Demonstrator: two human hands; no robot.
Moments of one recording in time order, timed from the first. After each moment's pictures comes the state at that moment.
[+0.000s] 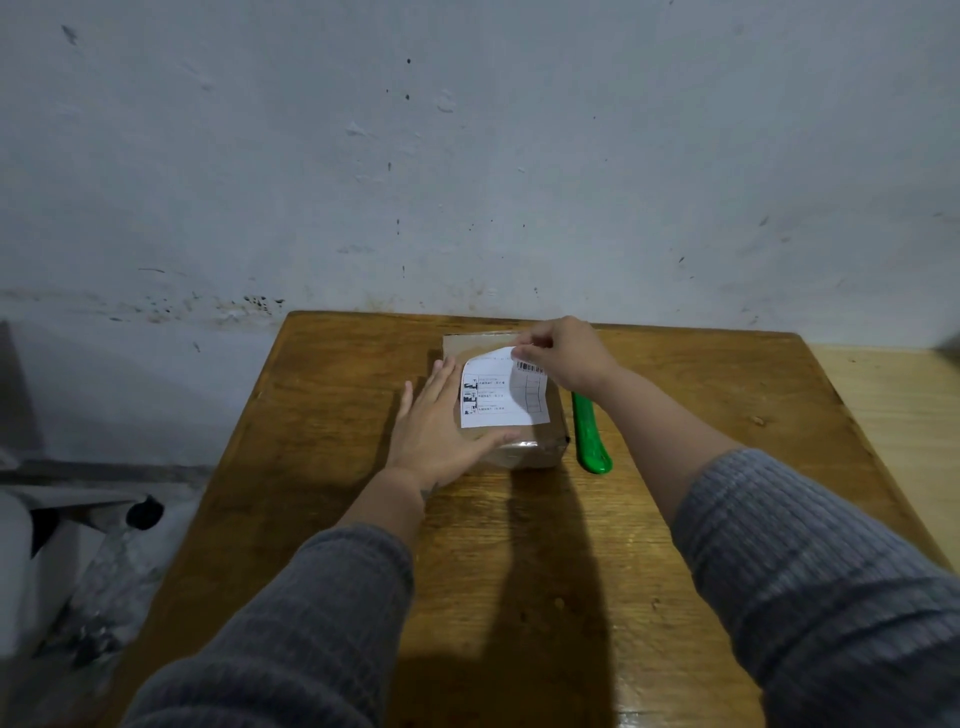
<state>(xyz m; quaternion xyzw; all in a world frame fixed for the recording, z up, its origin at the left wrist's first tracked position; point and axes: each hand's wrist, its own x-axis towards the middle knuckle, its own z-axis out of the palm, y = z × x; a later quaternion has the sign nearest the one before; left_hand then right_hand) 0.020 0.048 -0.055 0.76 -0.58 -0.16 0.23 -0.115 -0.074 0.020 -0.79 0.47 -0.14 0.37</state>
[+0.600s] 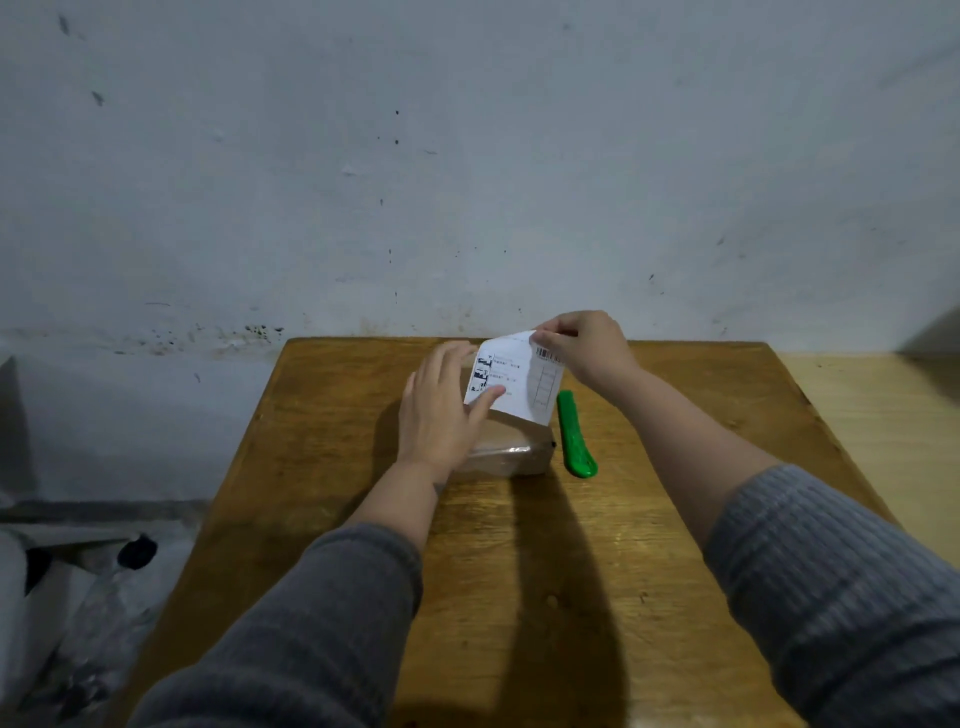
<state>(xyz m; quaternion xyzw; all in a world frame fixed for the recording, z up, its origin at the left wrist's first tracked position) 0.000 0.046 -0.013 0.74 -0.56 -0.02 0.37 -0.142 -0.058 0.059 -0.73 0.52 -0.24 0.36</state>
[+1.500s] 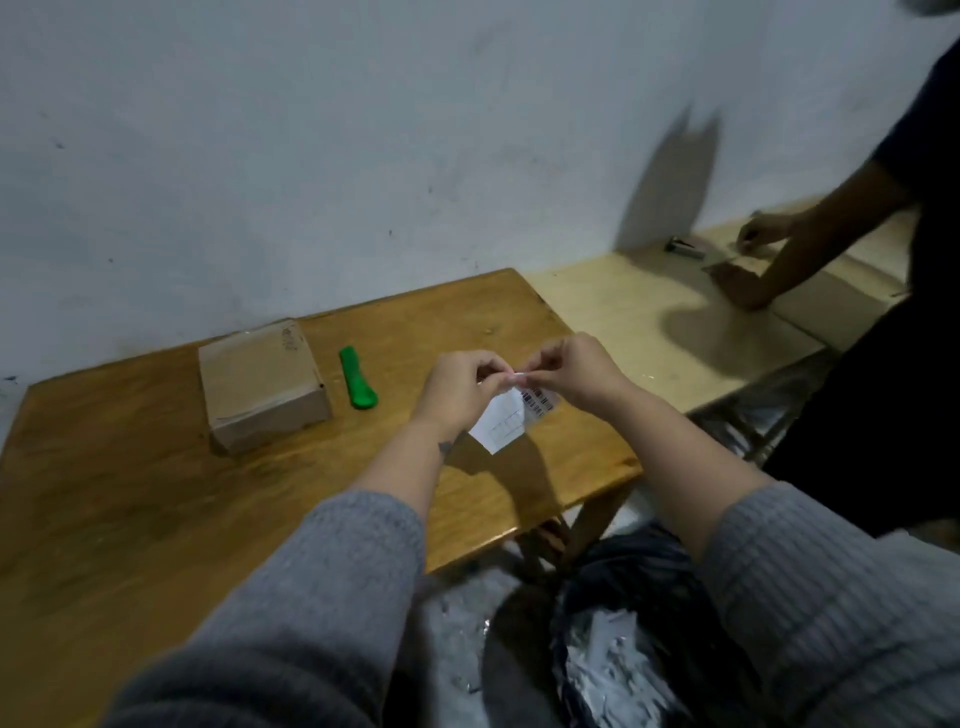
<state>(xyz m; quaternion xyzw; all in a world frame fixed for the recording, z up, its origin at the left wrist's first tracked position) -0.256 0.073 0.026 0.56 -0.69 -0.31 0.35 -0.418 0.069 0.052 -0.68 0.60 -0.26 0.34</state>
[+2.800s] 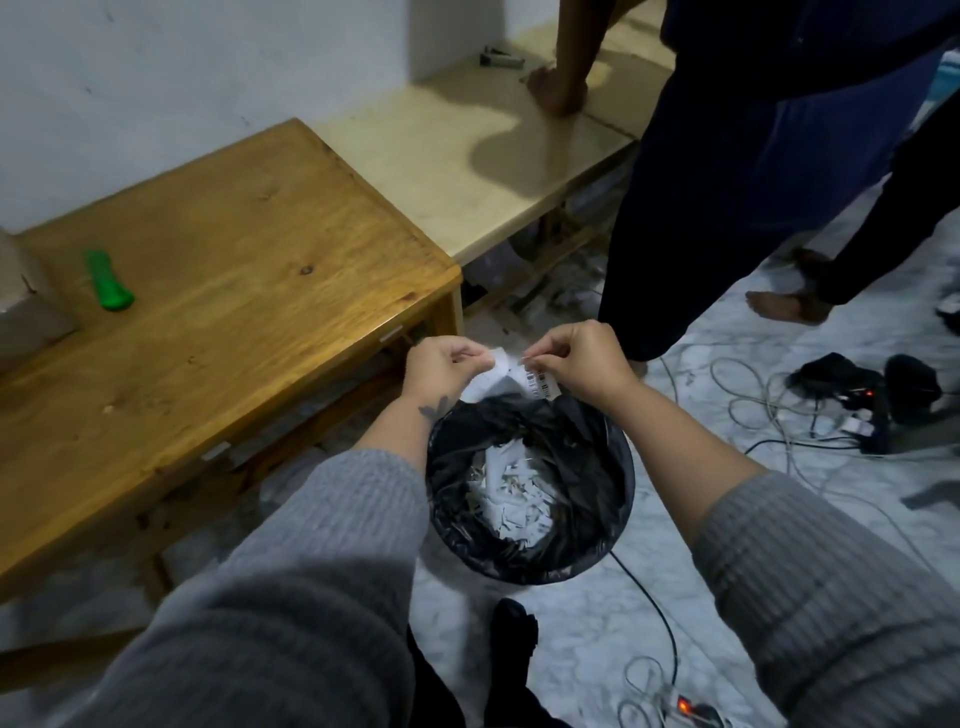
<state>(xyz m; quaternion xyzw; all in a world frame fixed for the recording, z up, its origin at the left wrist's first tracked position) -0.493 0.221 -0.080 0.57 -0.64 -0.46 0.24 -0.672 0.272 -0.059 -0.56 0.71 -0.29 0.31</state>
